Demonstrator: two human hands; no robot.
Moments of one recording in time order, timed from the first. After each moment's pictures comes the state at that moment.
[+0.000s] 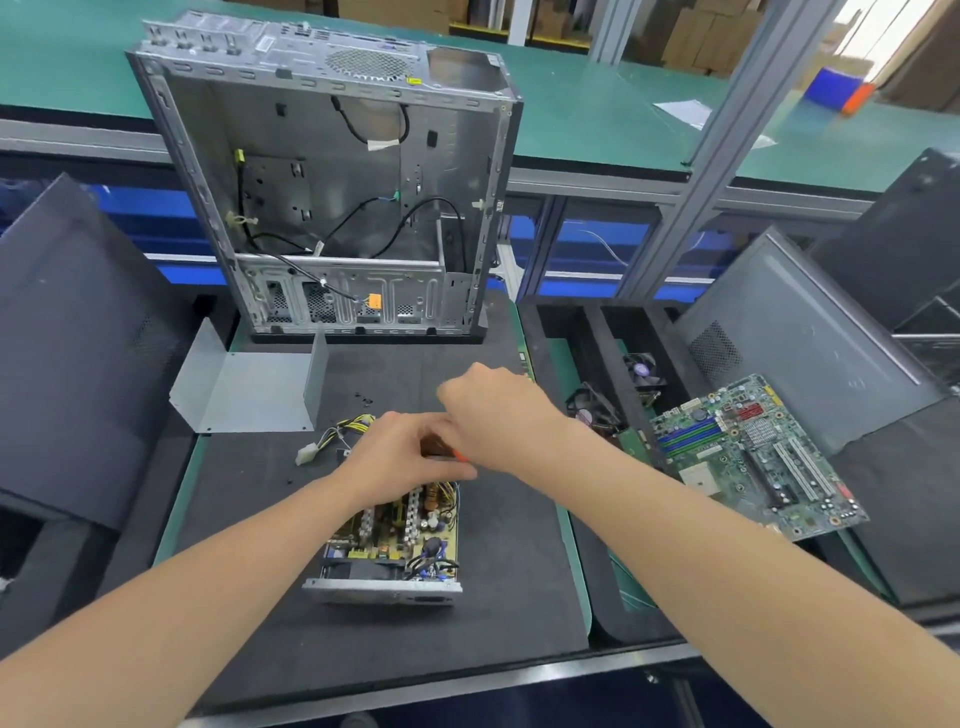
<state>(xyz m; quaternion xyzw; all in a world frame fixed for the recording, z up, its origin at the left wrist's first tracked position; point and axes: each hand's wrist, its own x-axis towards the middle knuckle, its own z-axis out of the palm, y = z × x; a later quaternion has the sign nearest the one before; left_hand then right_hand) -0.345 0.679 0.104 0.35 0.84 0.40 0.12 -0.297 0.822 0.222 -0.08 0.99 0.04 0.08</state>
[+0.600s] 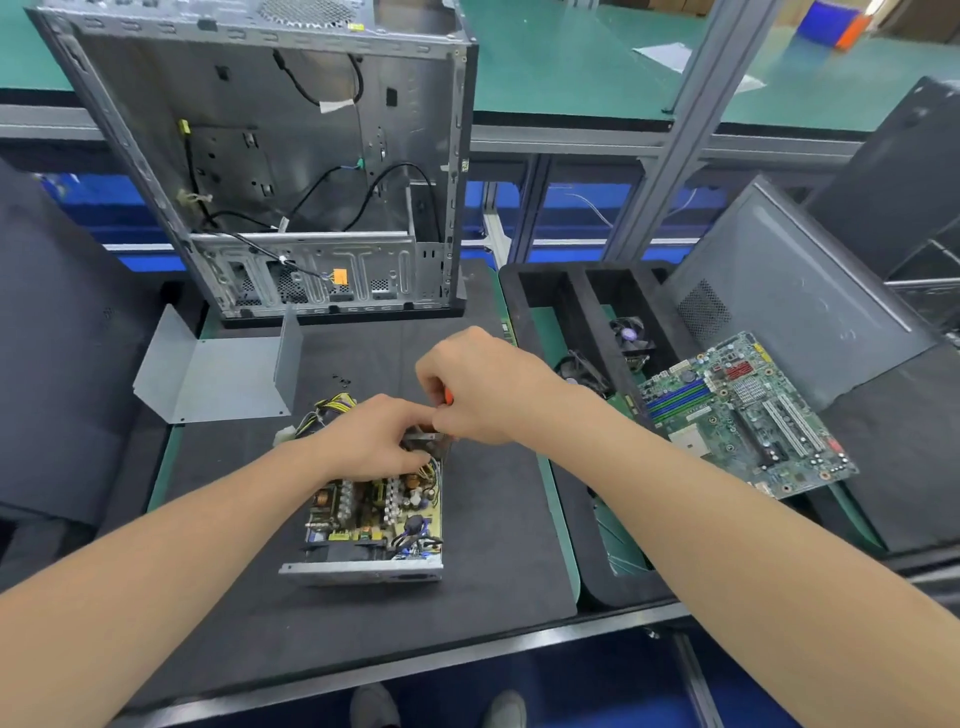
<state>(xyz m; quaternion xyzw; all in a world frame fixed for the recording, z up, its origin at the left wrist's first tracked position) -0.359 0.687 0.110 0.44 0.85 0.22 0.19 -0.287 0.847 0.230 -0.09 0.99 -0.09 0.10</state>
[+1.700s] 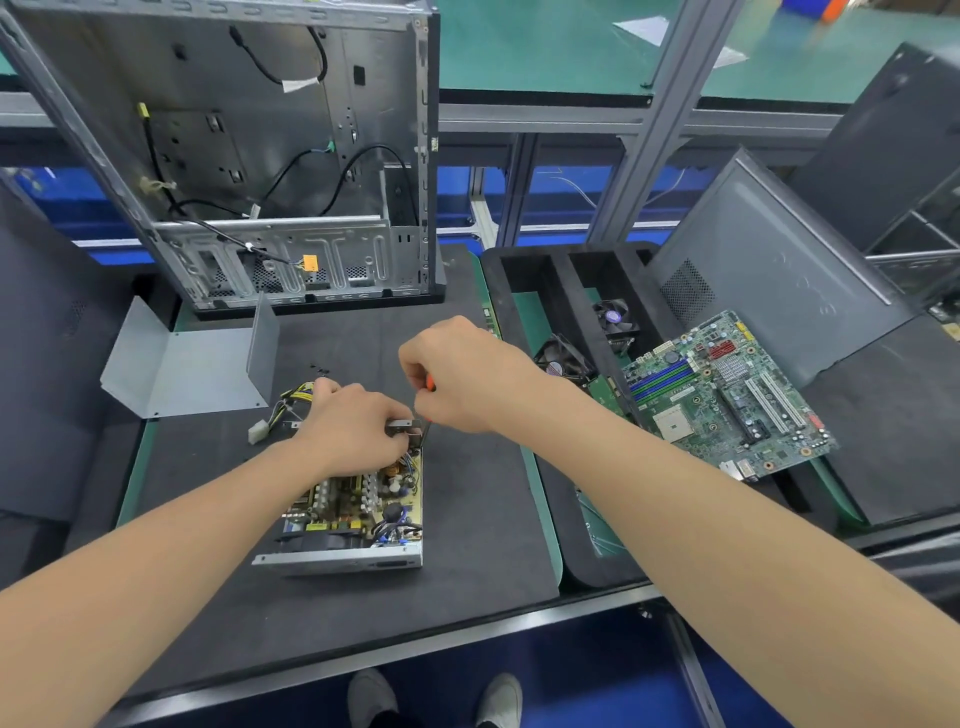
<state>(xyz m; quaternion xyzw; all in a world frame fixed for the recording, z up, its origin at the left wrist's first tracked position) -0.346 0.699 0.098 0.32 0.94 0.05 0.11 -0.279 0.855 0.224 -0.07 0.98 -0.13 0.10</state>
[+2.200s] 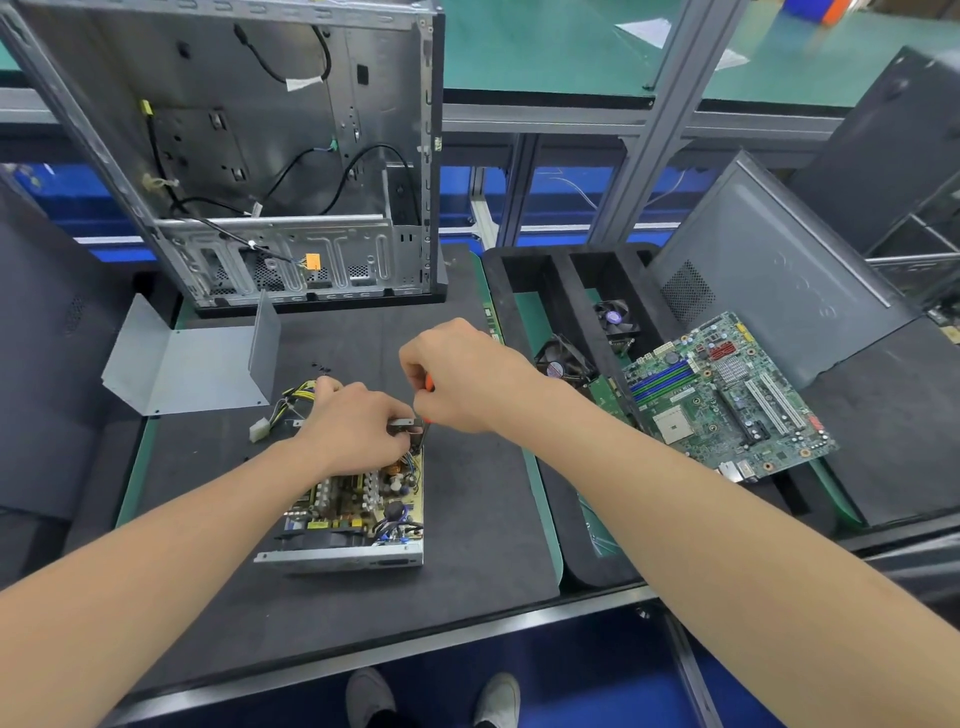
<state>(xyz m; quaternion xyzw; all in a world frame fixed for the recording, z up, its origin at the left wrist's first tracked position) -0.346 0.699 0.097 0.32 0.94 0.06 0.10 -0.280 0.852 0.223 -0.06 0.98 -0.15 0.12</state>
